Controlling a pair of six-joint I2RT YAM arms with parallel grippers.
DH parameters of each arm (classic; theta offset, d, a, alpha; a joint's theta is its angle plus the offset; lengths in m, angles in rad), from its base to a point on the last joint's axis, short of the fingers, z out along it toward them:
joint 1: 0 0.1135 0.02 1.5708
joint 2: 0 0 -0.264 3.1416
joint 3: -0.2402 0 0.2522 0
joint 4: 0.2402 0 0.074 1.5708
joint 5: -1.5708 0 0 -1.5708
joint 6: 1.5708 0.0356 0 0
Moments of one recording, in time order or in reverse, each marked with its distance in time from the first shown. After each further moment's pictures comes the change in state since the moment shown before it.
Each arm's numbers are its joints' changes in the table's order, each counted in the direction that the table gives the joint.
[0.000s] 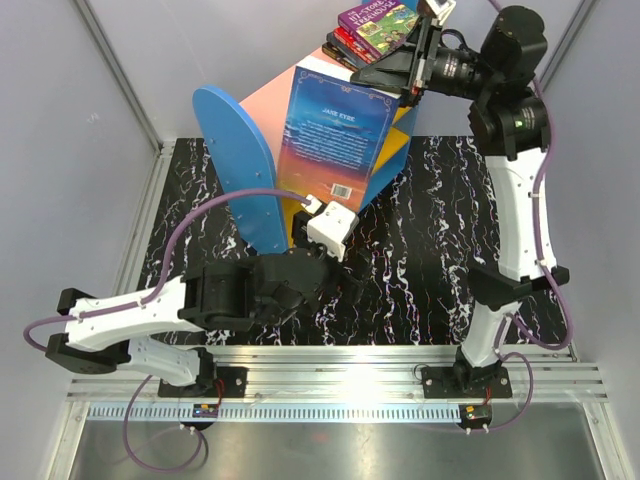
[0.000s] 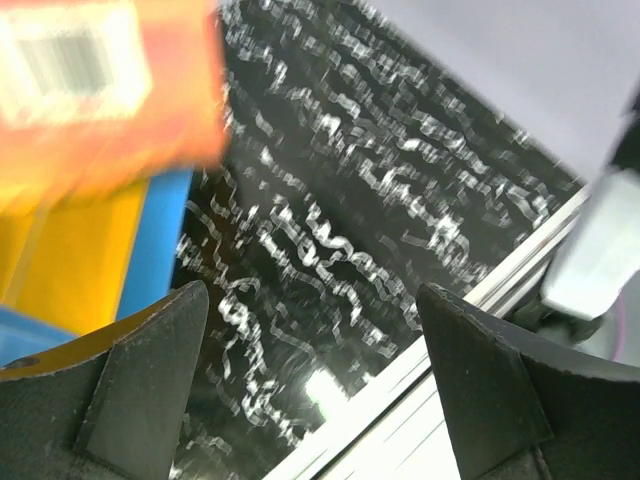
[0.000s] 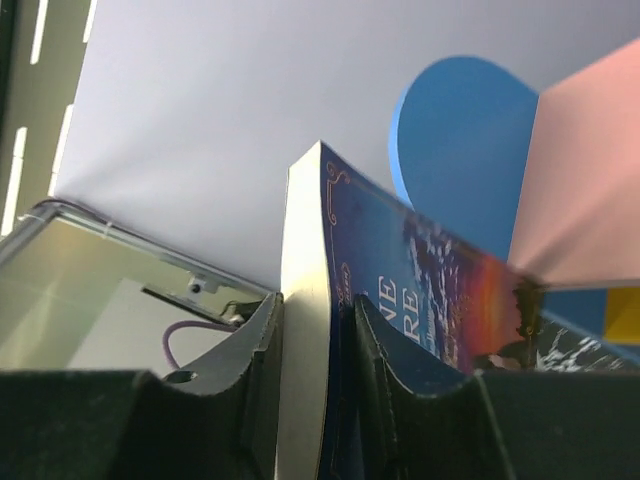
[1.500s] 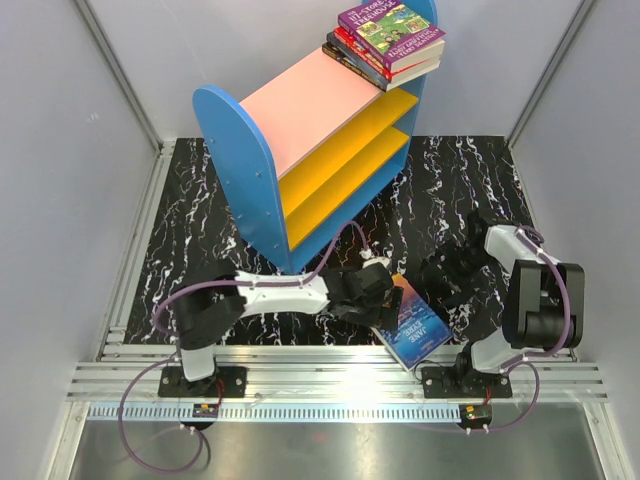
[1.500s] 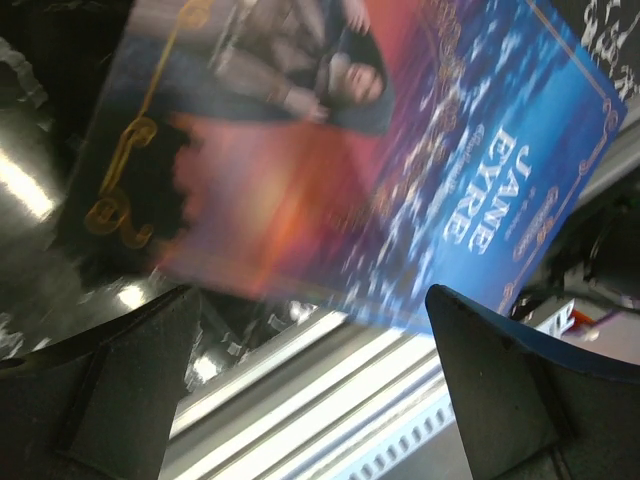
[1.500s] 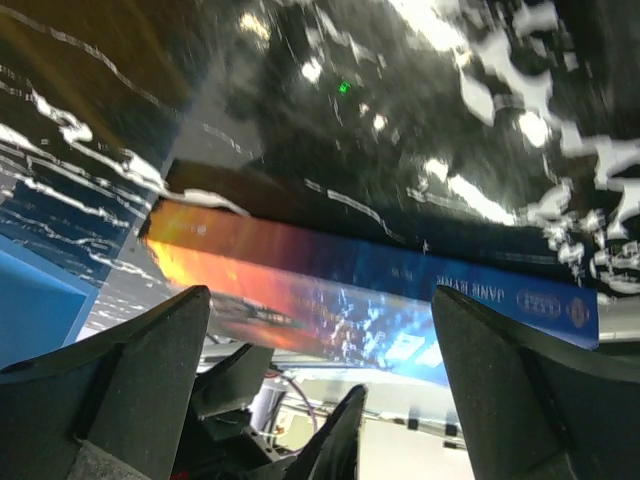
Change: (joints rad) left arm 0.285 -0.537 0.390 -0.295 -0.740 -0.536; right arm -0.419 0.367 1.793 0.330 -0.713 -0.440
